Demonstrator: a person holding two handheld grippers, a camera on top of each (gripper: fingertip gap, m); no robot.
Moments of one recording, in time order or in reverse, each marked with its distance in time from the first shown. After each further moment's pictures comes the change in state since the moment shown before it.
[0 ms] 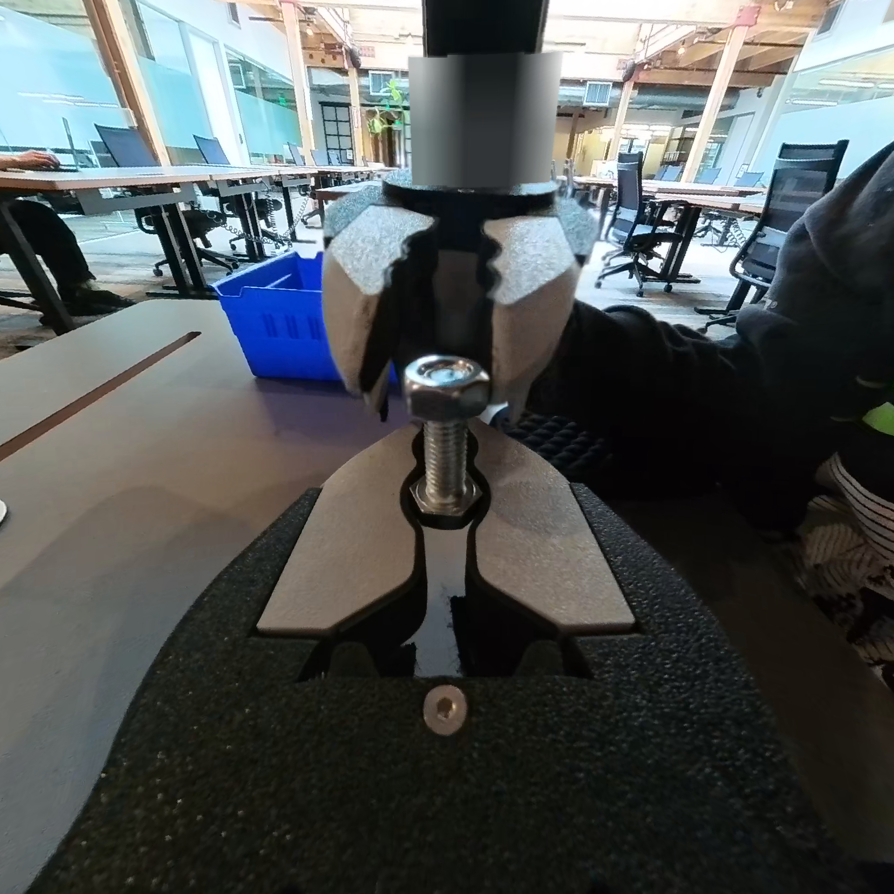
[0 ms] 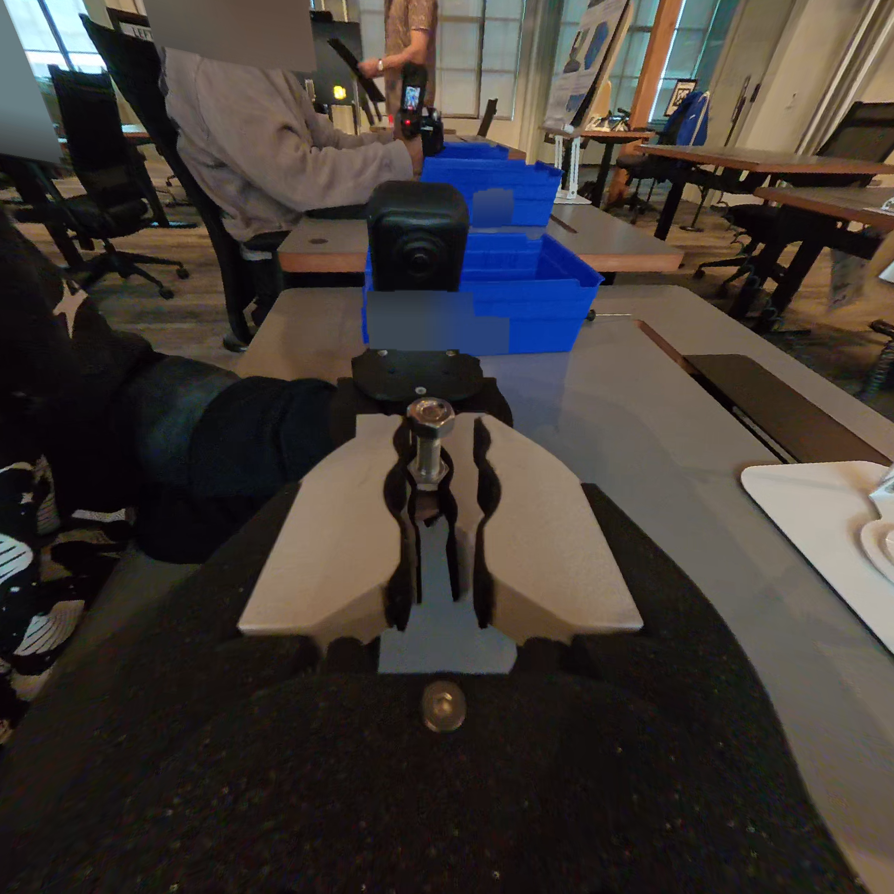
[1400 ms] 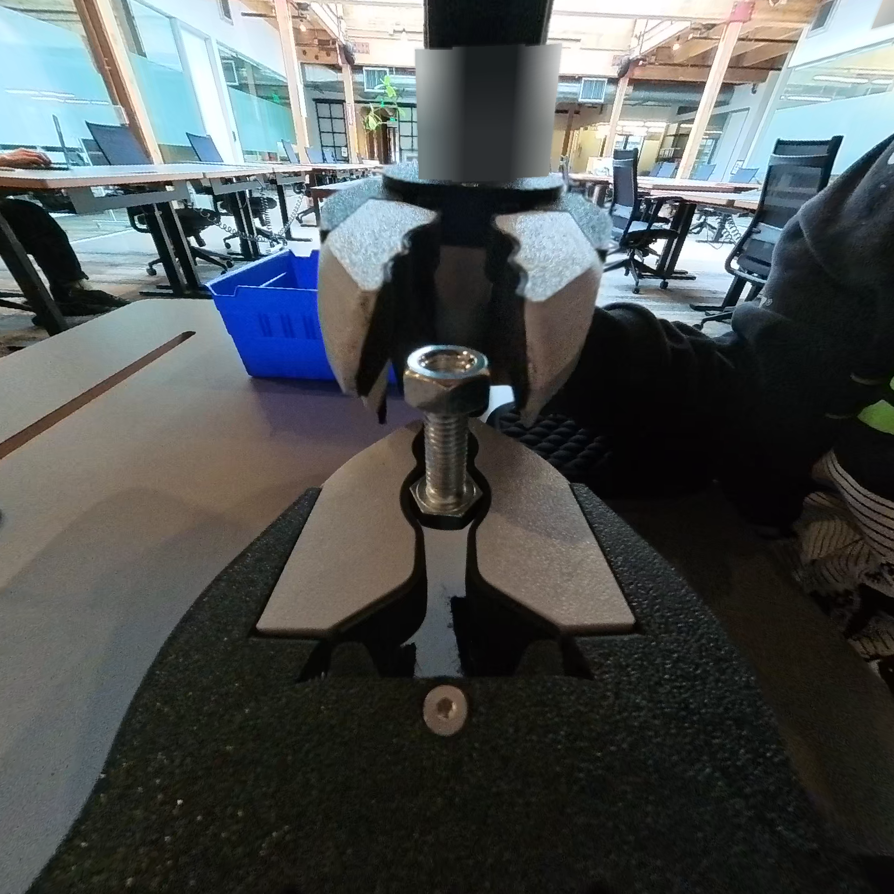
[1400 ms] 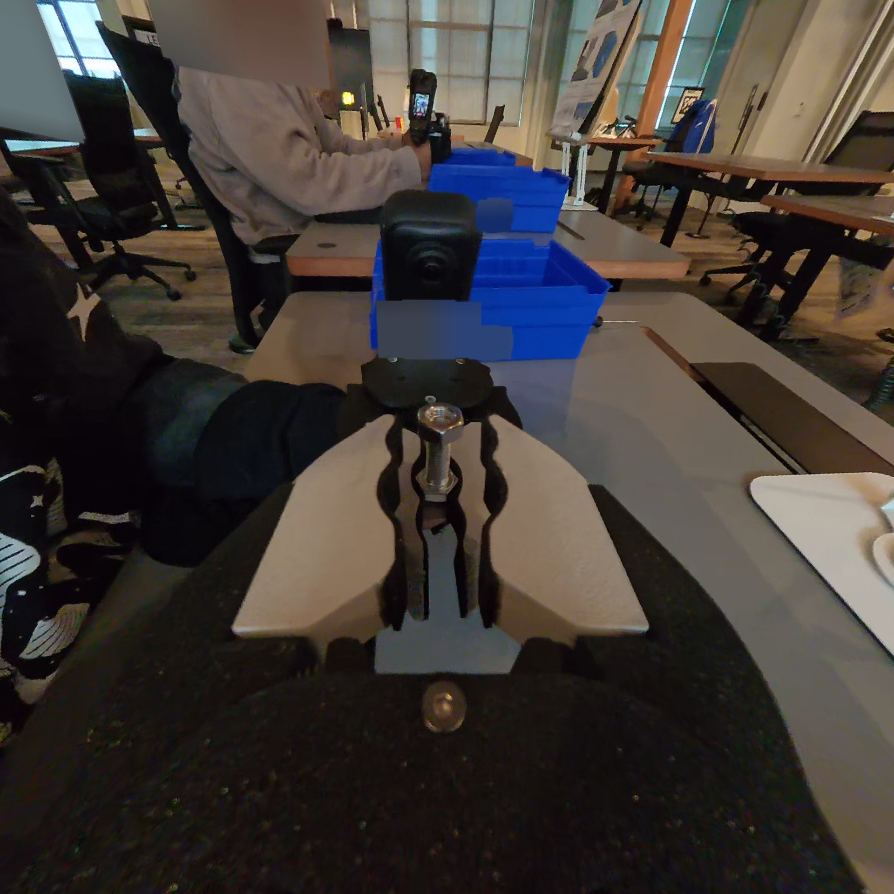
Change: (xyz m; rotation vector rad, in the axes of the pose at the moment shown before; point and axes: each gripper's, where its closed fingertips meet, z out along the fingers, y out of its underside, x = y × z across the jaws) left arm 0.001 0.000 0.001 -0.005 0.010 0.003; right arm -0.006 -0.002 0.004 0.008 -0.013 -0.007
